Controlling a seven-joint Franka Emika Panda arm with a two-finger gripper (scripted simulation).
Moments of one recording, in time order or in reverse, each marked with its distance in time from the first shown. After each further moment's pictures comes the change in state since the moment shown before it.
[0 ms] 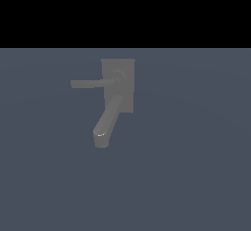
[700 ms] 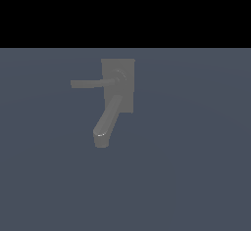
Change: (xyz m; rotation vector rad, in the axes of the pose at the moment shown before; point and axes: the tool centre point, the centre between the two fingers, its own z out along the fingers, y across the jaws) arm 0.007 0.010 -0.015 -0.146 0.067 0.024
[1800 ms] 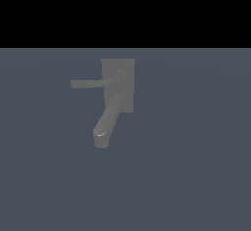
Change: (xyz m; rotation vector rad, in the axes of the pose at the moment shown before) arm 0.046 0.006 -0.116 -0.876 0.340 0.029
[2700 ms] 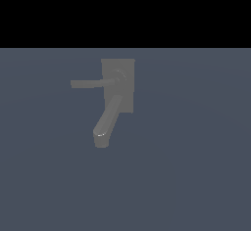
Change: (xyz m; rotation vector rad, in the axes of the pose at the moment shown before) arm 0.096 -0.045 -0.093 -0.701 0.285 -0.255
